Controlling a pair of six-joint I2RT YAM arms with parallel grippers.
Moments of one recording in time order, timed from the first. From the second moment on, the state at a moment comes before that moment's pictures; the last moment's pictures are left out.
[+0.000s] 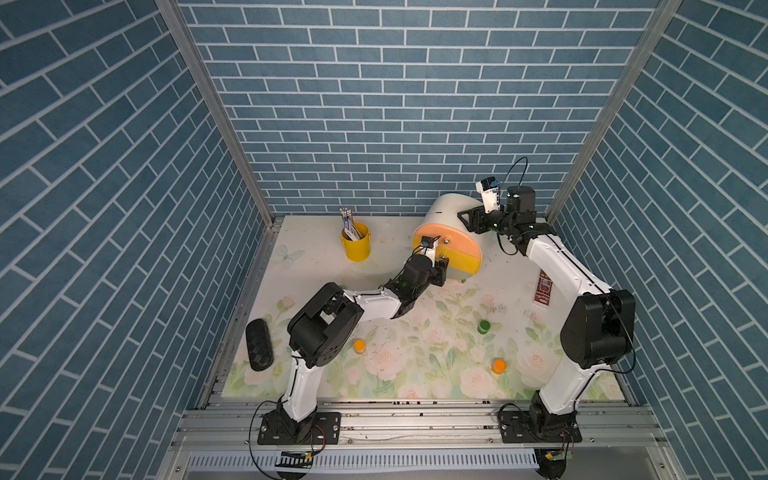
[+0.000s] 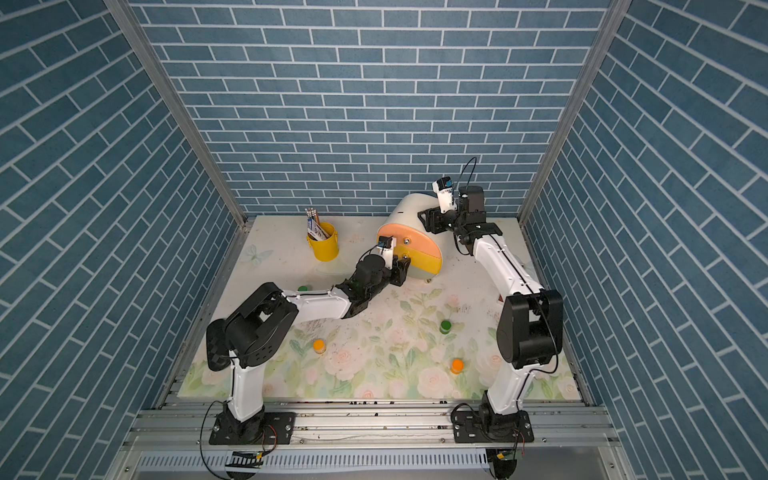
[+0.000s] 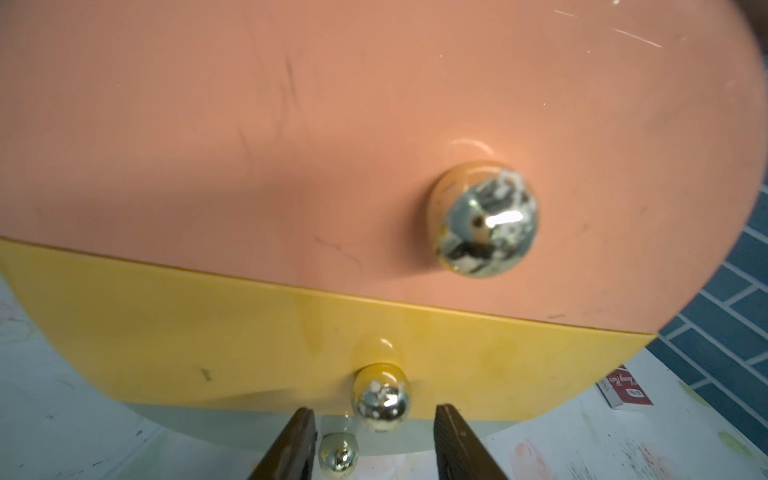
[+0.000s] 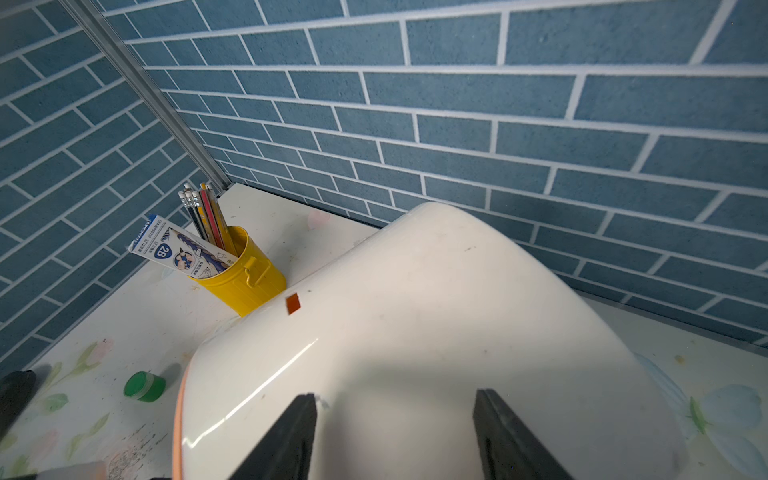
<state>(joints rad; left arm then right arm) -0.78 2.02 1.21 0.55 -0.16 -0.34 0.24 1.78 1.57 -0.25 -0.43 -0.01</state>
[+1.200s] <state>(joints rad) -0.77 2.06 1.27 0.54 -0.13 -0.34 0.23 1.78 1.58 -0.25 -0.43 -0.01</state>
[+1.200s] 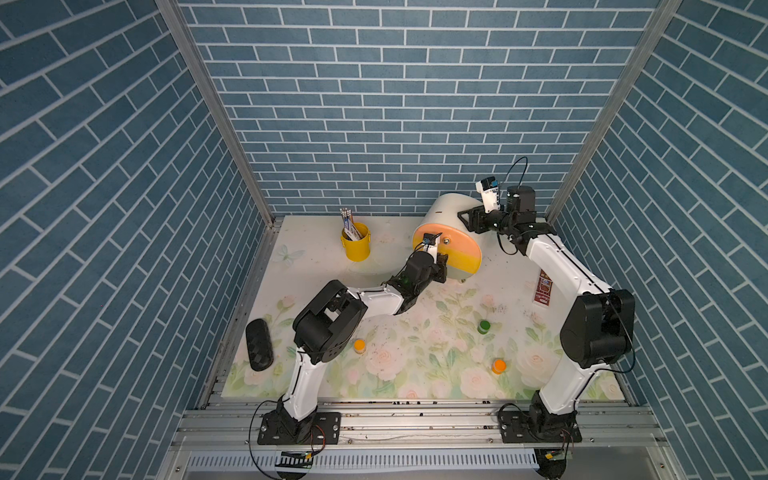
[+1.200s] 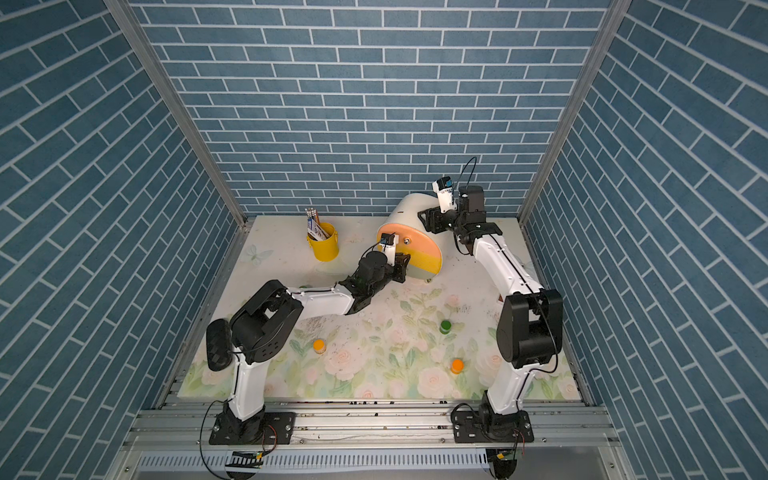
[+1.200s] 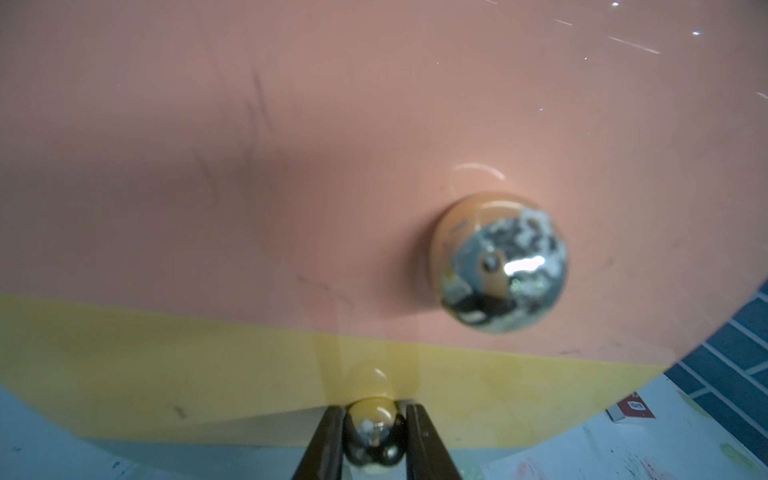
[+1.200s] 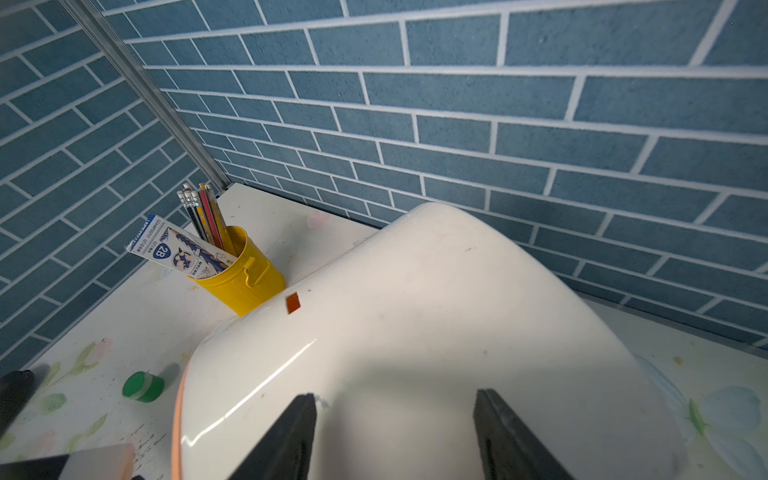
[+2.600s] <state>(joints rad) -0.80 1.70 0.86 0.51 -0.10 -0.38 0.23 1.78 1.58 -0.25 -0.43 -0.01</state>
